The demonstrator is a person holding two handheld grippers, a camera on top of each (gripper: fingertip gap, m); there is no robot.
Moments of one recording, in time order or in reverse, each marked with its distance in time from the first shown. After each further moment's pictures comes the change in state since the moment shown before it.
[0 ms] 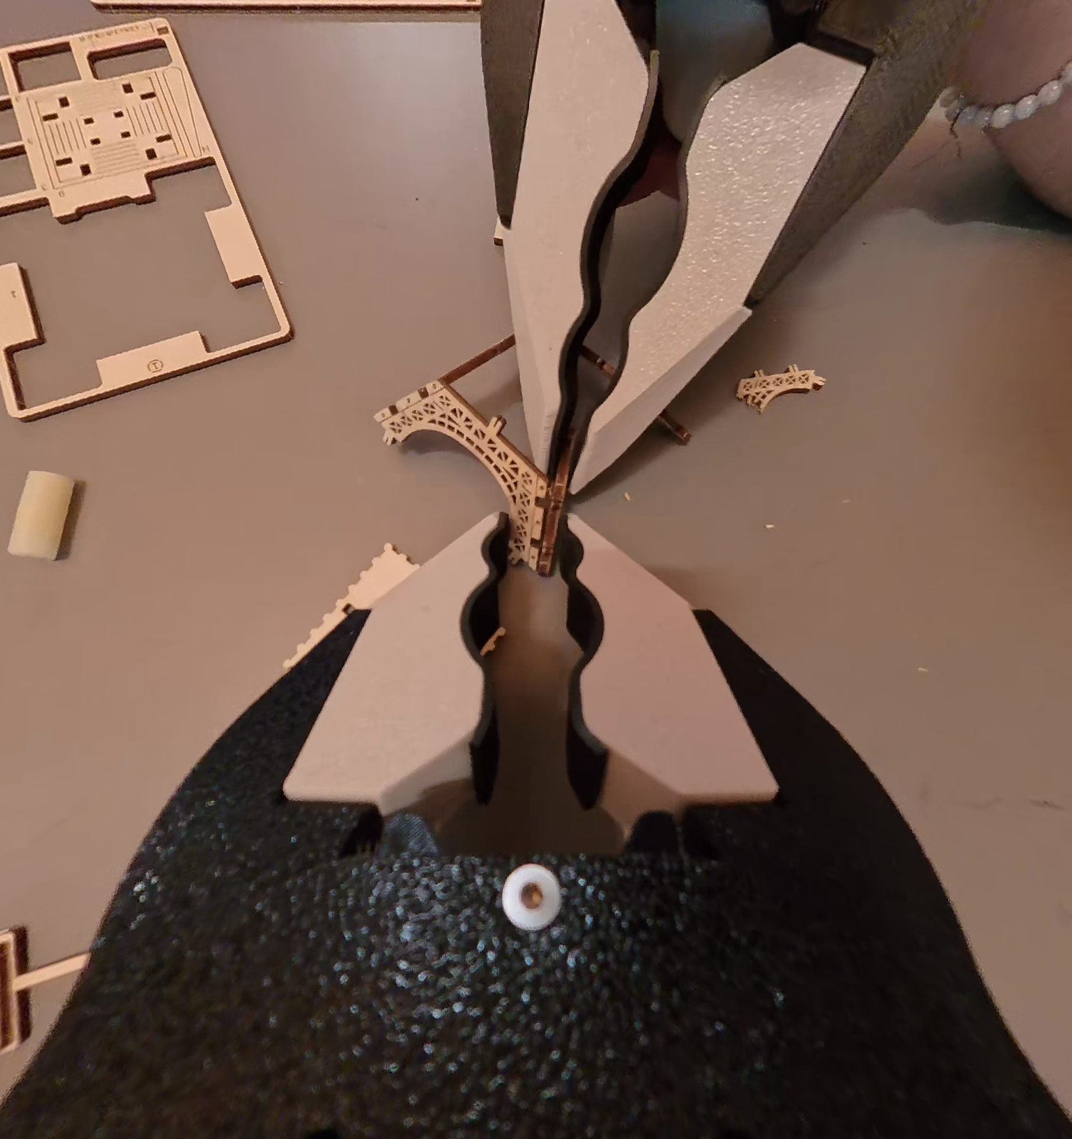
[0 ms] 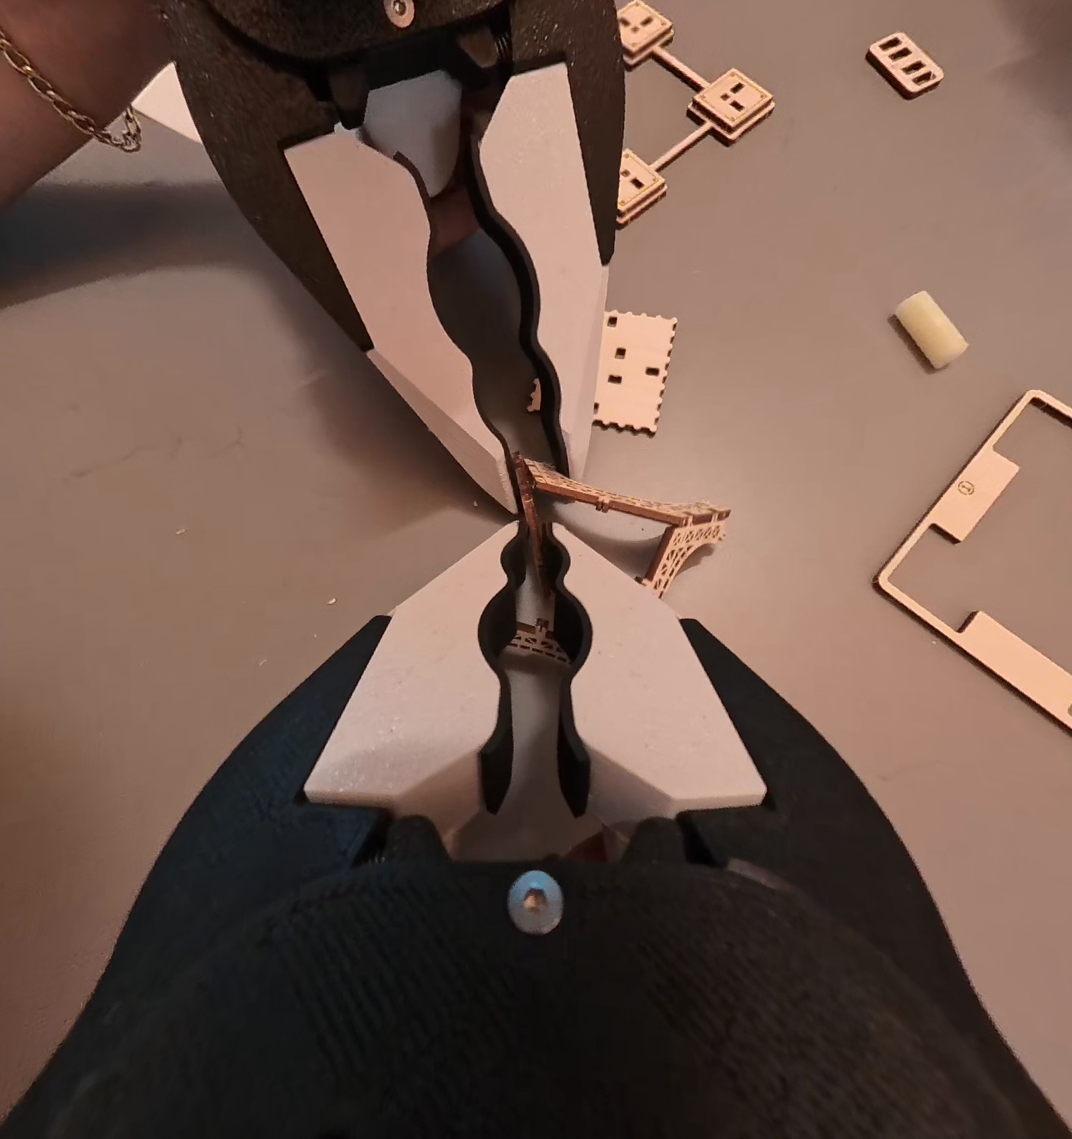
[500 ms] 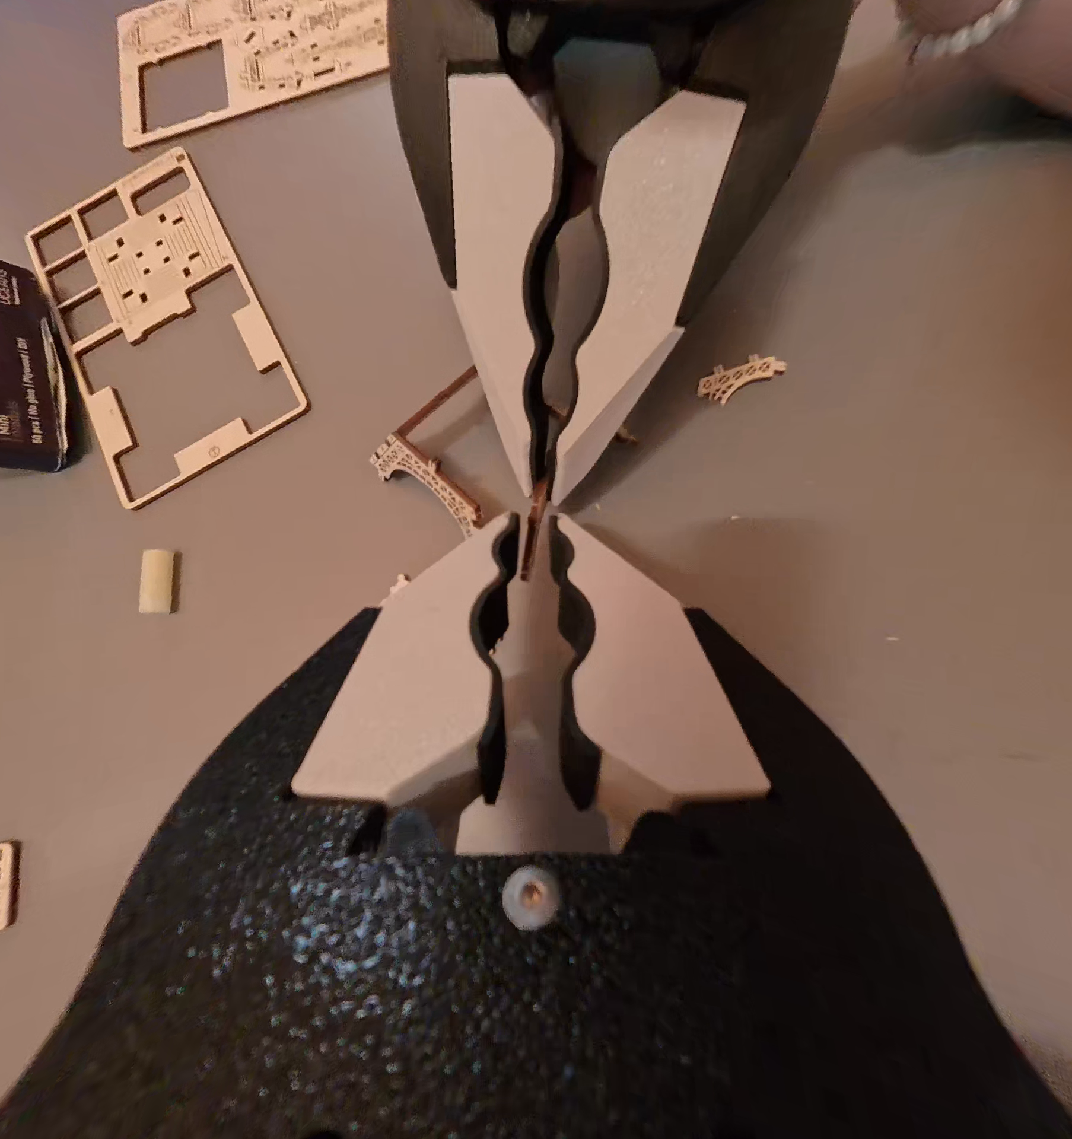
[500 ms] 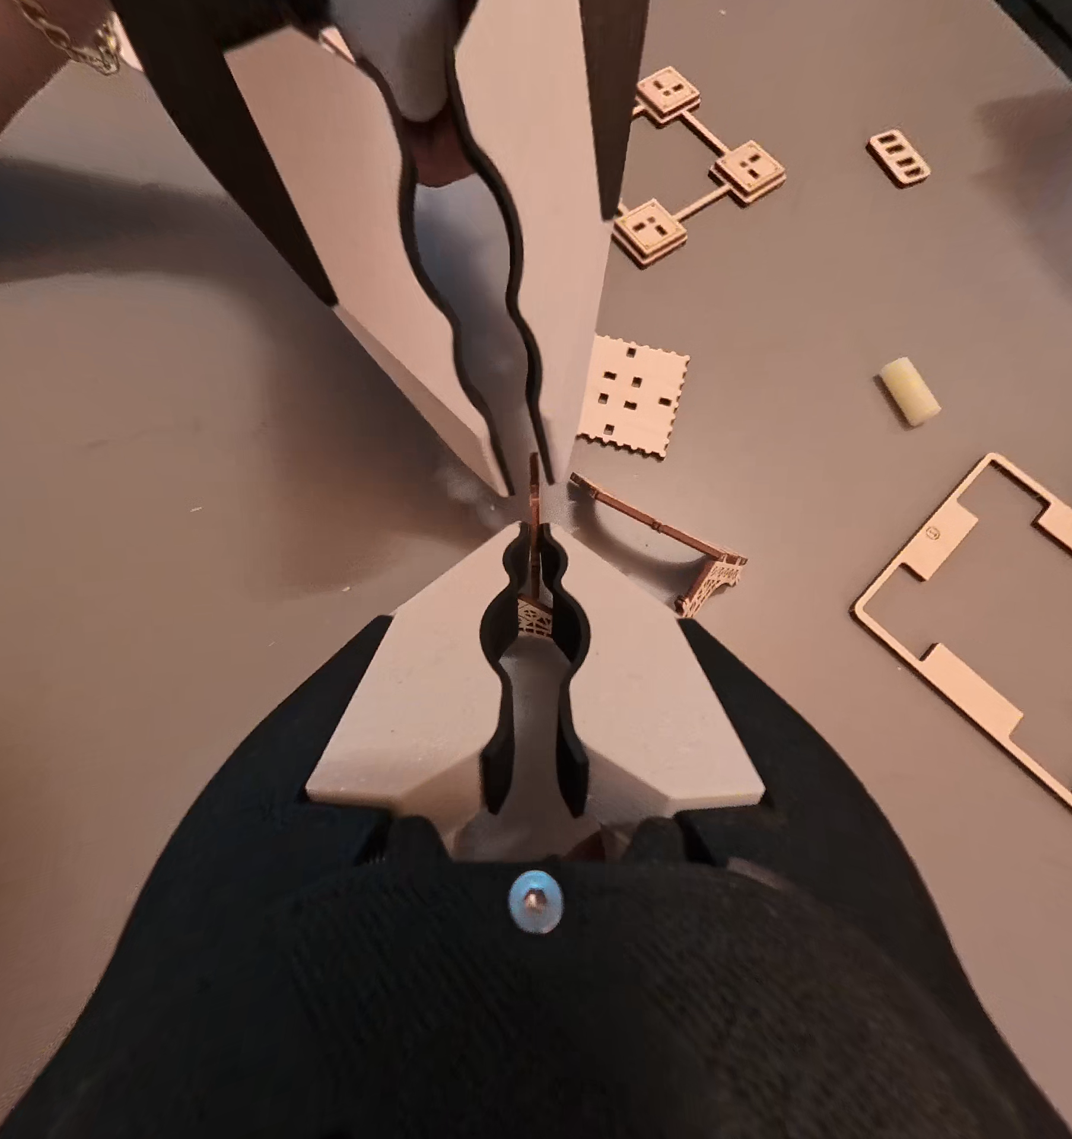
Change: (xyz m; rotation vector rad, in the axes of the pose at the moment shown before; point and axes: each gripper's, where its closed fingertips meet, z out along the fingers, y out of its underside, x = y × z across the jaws) left arm 0.010 -0.018 -0.017 -0.070 -0.073 0.182; right arm -0.006 -0.006 -0.008 0.031 0.009 -0.105
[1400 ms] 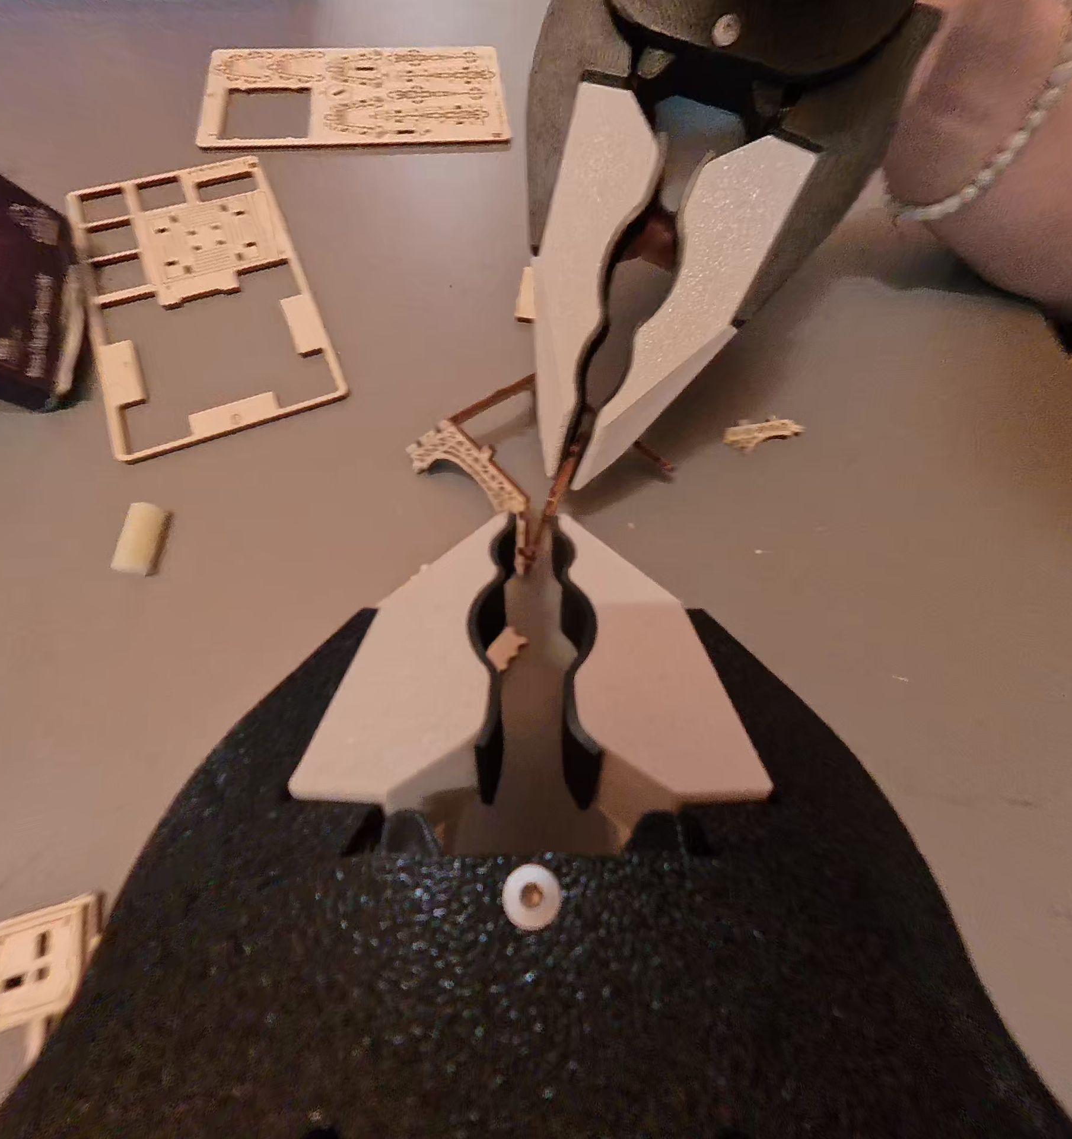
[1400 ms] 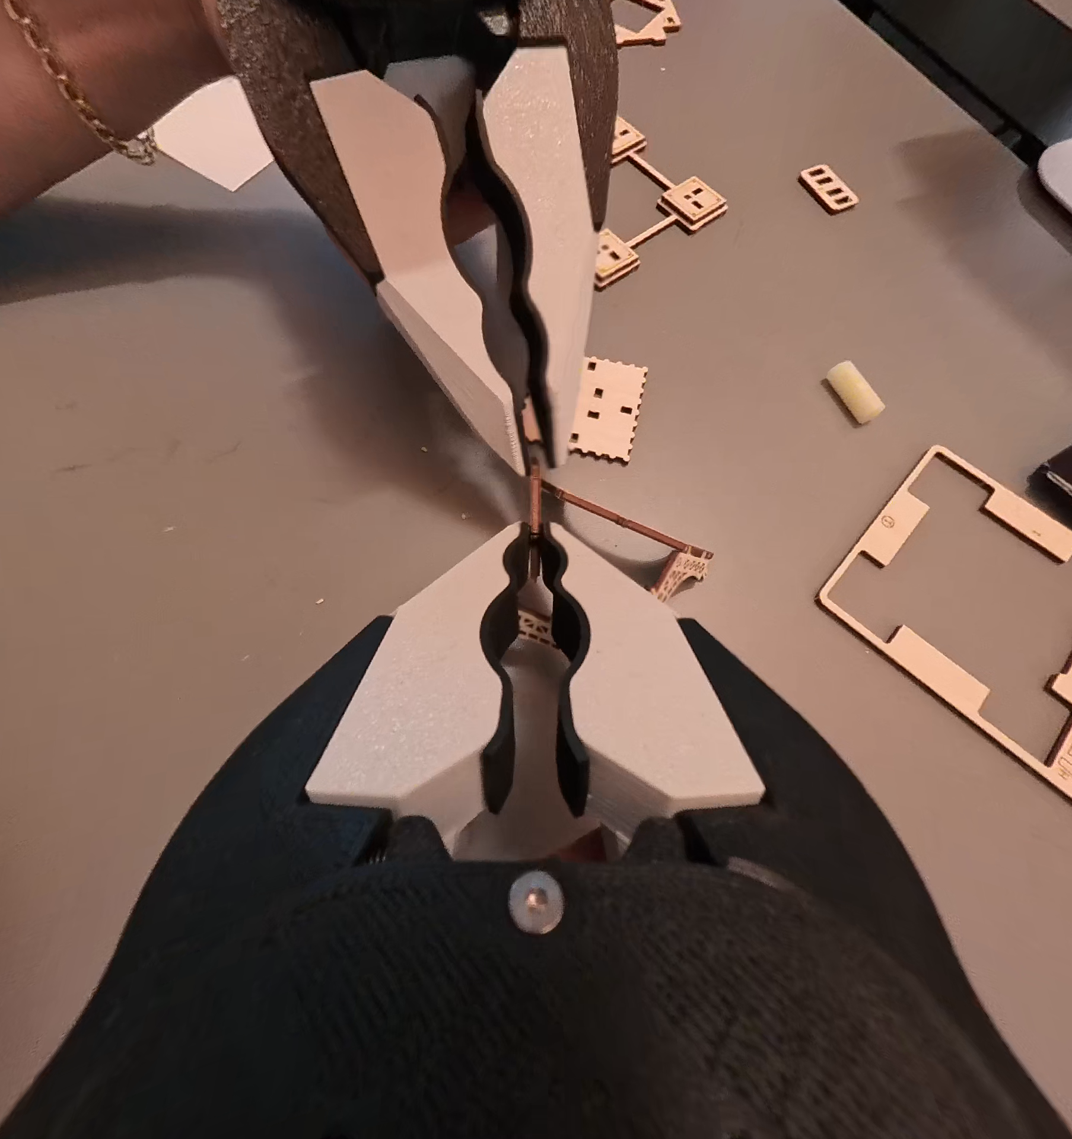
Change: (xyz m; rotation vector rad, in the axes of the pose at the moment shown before) left arm -0.016 0.003 -0.001 0.178 0.039 -0.174; right arm 0.011 -0.003 -0.003 0.068 0.046 0.028
